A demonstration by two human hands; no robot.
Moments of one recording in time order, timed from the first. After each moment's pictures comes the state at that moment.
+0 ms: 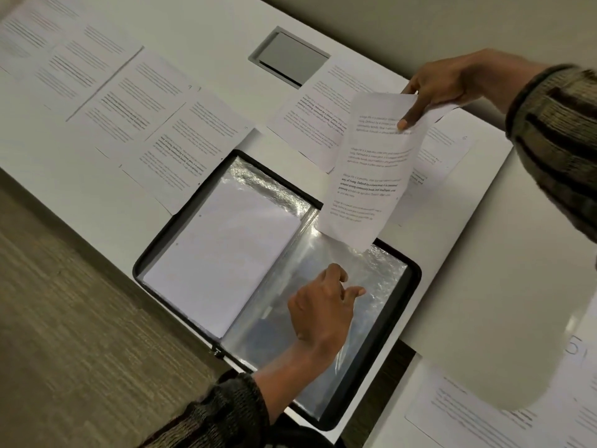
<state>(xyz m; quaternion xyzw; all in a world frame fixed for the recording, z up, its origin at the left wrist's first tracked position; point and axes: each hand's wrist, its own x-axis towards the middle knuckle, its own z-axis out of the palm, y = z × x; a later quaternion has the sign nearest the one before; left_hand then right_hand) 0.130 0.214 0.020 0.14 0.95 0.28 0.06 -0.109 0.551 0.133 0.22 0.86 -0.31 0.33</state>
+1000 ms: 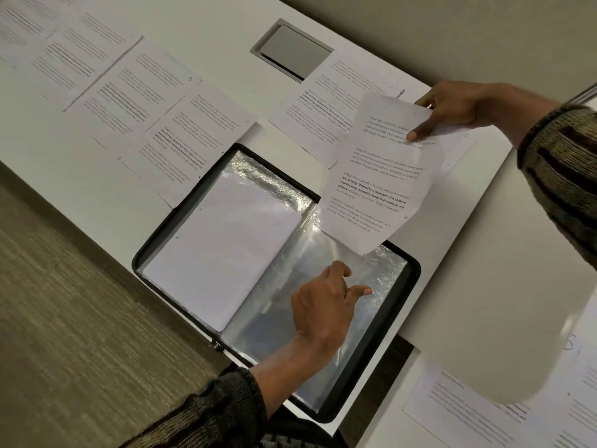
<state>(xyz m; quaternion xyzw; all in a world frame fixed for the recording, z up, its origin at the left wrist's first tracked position) 0.132 0.209 0.020 0.17 0.93 0.31 0.11 -0.077 0.573 0.099 0.21 0.88 -0.33 0.29</state>
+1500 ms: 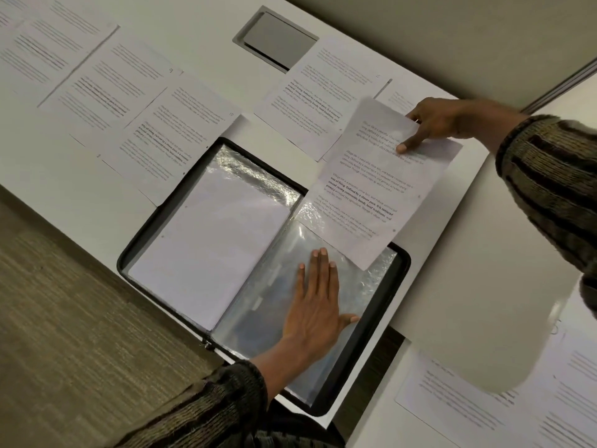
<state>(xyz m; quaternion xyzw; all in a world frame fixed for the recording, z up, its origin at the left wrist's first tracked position) 0.150 0.192 -0.048 0.40 0.89 0.04 0.22 -0.059 0.584 0.059 0.21 0.87 -0.28 0.33</state>
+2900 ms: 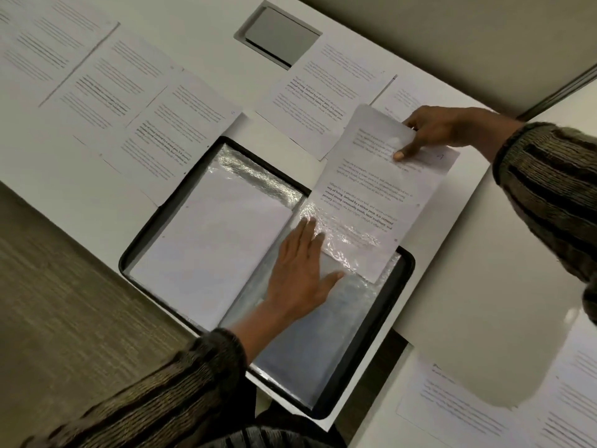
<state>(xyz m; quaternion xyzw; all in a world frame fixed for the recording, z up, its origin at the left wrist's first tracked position) 0.076 0.190 -0.046 0.33 0.91 0.19 0.16 -0.059 0.580 0.037 0.16 0.87 -0.32 0.34</state>
